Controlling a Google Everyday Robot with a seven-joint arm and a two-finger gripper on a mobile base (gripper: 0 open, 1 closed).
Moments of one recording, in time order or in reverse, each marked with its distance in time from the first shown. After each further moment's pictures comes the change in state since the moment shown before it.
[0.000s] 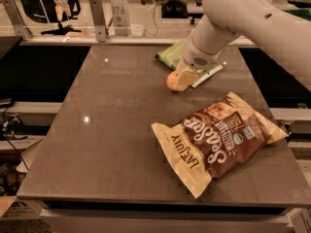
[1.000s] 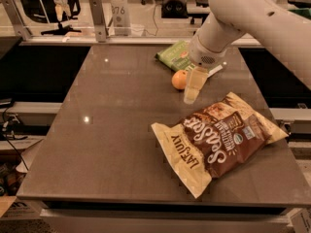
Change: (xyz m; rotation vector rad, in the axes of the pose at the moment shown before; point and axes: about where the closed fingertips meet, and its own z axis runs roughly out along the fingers) arm 0.018 -0.009 0.001 -0.028 0.020 -0.072
